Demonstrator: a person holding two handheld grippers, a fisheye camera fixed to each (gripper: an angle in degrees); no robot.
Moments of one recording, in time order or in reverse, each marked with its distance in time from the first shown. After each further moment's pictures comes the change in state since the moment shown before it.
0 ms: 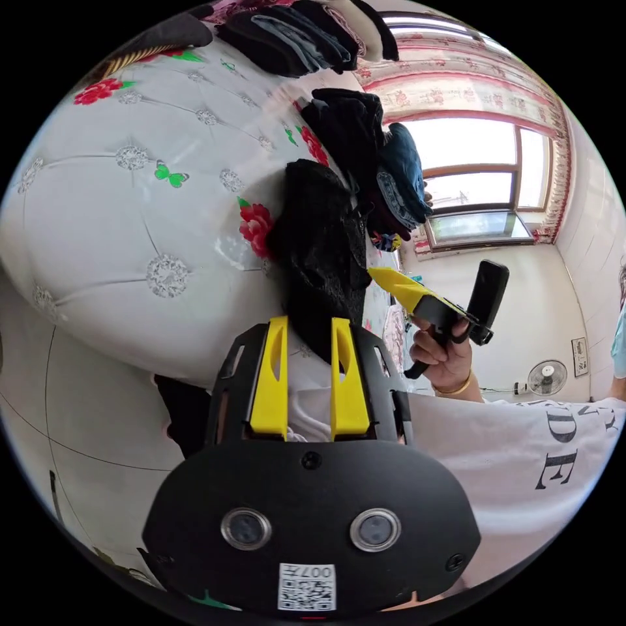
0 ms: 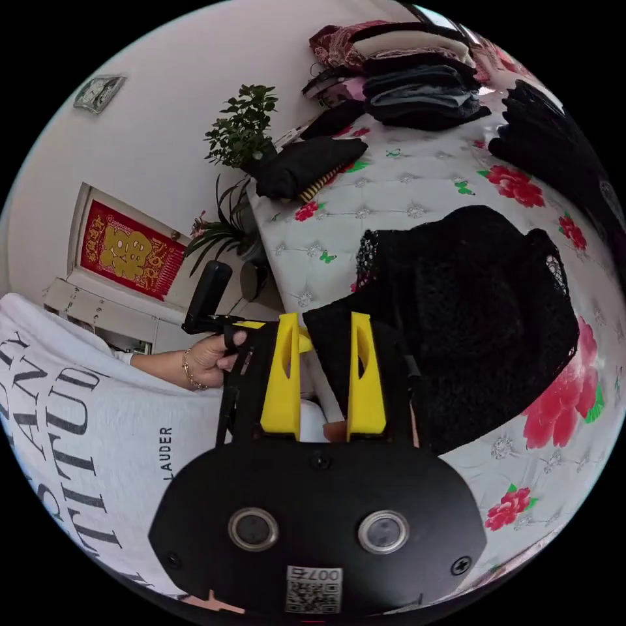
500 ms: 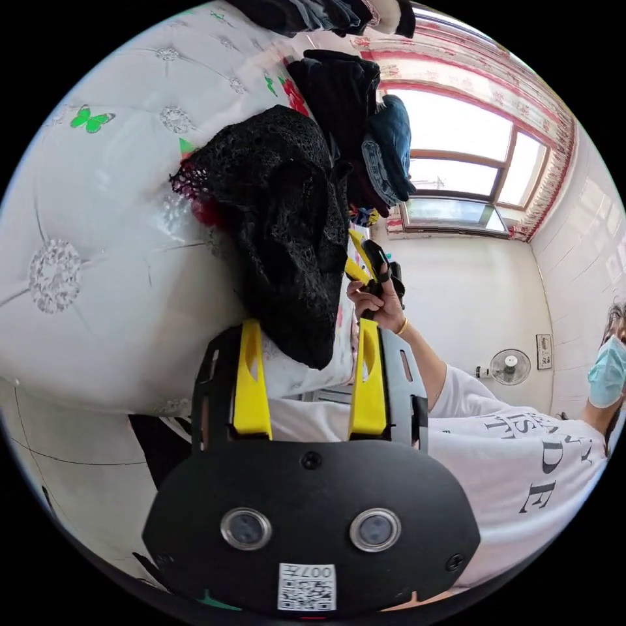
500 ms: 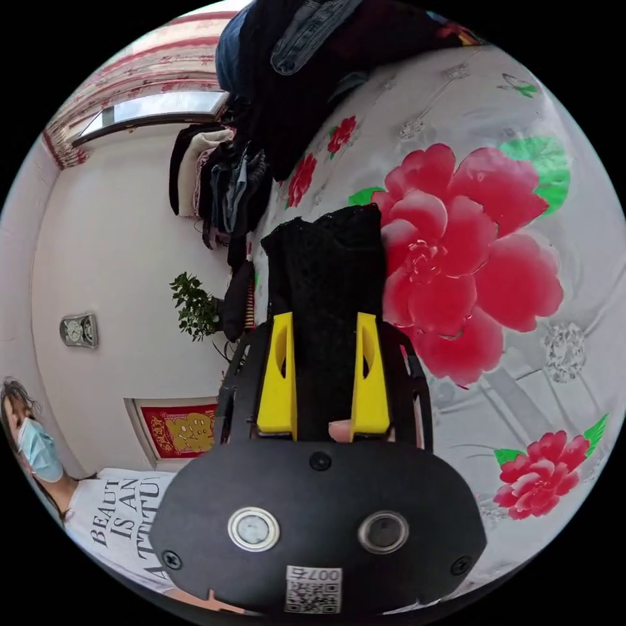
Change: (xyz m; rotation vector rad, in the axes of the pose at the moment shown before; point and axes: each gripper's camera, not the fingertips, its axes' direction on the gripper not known) left arm -0.003 -0.042 0.022 -0.141 0.149 -0.067; right arm 0.261 0.111 -0.033 0.388 -0.298 0.716
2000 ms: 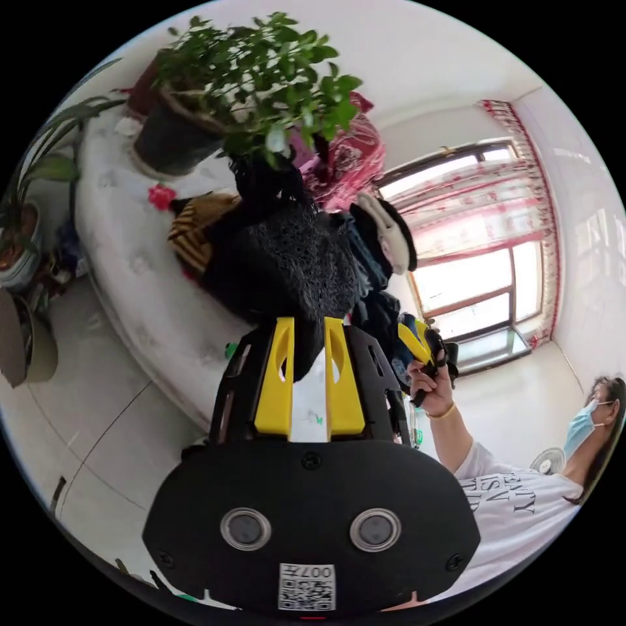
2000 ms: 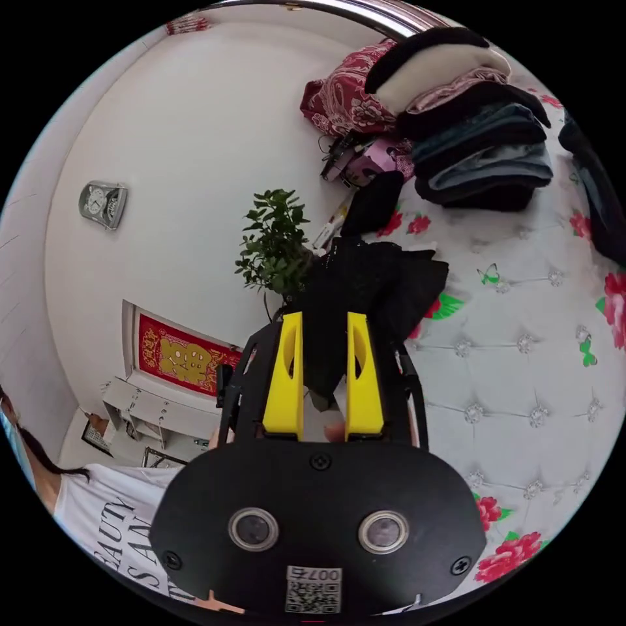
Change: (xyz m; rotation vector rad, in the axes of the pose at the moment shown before) left arm -0.040 0.023 -0.418 0.671 -0.275 -0.099; right arm -0.355 -0.003 0.424 -0.290 -0.013 -0.522
